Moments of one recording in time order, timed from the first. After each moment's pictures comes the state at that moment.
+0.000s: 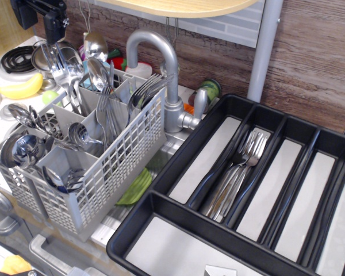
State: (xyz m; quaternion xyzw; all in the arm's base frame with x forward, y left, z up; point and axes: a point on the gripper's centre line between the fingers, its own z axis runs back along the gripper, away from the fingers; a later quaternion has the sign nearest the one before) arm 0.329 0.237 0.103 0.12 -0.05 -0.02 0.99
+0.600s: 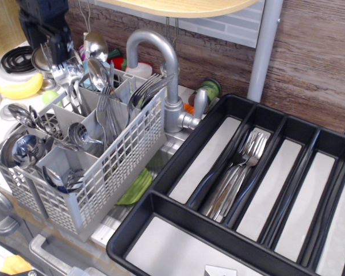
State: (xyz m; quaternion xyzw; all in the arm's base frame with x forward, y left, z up) arm 0.326 0.230 0.065 0.12 -0.07 -0.08 0.99
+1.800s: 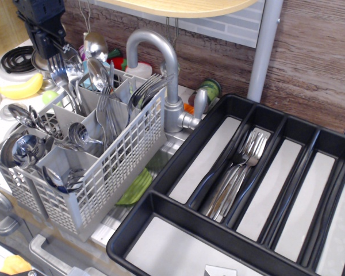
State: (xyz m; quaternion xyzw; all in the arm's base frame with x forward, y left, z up) arm 0.320 0.228 0.078 0.09 -0.06 -0.08 0.99
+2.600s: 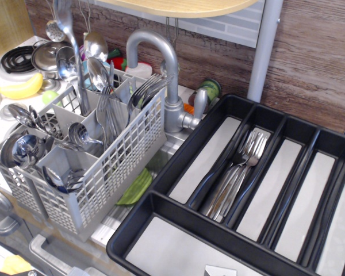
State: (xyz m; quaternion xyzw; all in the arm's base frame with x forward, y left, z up) arm 0.333 0.162 0.197 0.15 0.03 -0.03 0.99
